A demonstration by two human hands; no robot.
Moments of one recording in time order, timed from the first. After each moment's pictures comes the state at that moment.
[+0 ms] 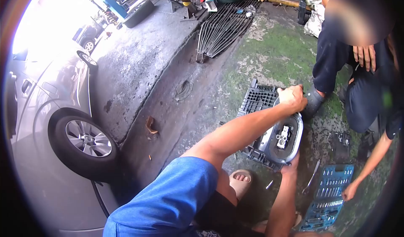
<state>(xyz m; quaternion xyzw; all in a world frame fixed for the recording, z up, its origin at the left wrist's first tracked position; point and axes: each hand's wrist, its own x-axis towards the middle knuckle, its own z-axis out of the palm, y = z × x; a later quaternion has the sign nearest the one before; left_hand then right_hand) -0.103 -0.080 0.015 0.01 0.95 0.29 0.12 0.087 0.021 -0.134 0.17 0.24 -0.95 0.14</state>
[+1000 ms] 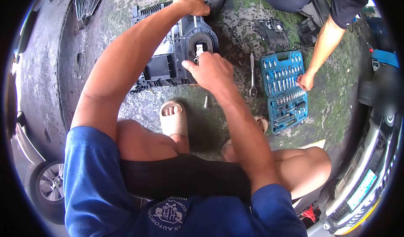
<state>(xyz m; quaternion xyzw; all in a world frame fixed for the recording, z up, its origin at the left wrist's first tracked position) -0.106 -0.036 -0.029 0.14 0.96 0.13 0.21 0.094 0.019 -0.005 0.09 0.95 -0.21 0.21</state>
